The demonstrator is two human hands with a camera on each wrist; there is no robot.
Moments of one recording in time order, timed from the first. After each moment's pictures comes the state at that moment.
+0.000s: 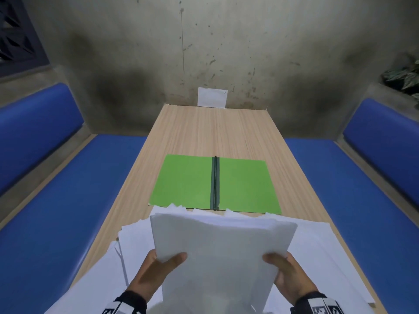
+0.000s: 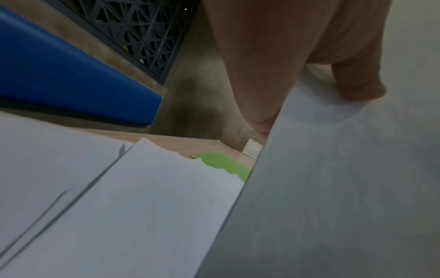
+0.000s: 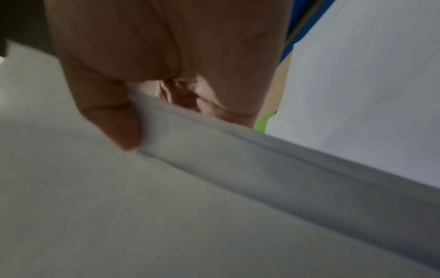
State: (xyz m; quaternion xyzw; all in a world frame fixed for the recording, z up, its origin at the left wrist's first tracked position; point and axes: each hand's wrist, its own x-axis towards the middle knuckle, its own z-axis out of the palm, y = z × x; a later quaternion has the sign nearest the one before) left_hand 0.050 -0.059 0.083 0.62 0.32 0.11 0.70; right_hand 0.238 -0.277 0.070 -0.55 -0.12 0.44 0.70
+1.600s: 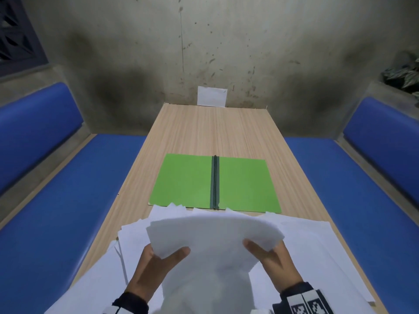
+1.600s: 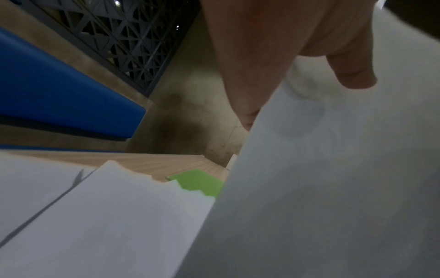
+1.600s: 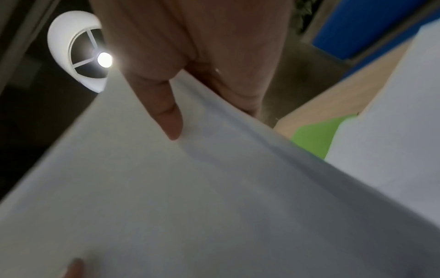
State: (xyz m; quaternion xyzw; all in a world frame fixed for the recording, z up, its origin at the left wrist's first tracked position) left_hand 0.051 -0.066 0.100 0.62 0.31 0.20 0.70; right_hand 0.218 -0.251 0.105 -0.65 -0.24 0.27 0.66
